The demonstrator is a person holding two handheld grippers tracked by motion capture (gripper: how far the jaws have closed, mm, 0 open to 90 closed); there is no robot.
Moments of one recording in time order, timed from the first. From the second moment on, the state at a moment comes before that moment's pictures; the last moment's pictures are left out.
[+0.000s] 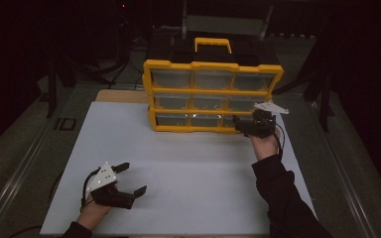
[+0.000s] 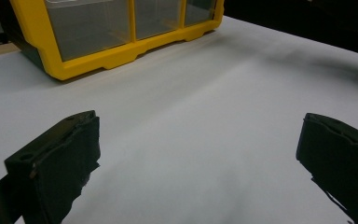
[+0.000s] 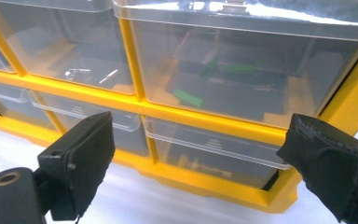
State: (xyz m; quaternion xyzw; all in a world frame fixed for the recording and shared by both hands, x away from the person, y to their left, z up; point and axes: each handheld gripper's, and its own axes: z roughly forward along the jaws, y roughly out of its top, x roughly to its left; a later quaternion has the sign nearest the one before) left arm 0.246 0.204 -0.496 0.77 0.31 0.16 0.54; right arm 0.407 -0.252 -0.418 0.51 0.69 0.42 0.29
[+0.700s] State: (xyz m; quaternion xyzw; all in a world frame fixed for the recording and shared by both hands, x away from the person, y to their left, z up) left arm 0.244 0.207 -0.496 0.77 0.31 0.16 0.54; right arm 0.398 -0.244 -0.405 0.44 0.73 0.47 0.25
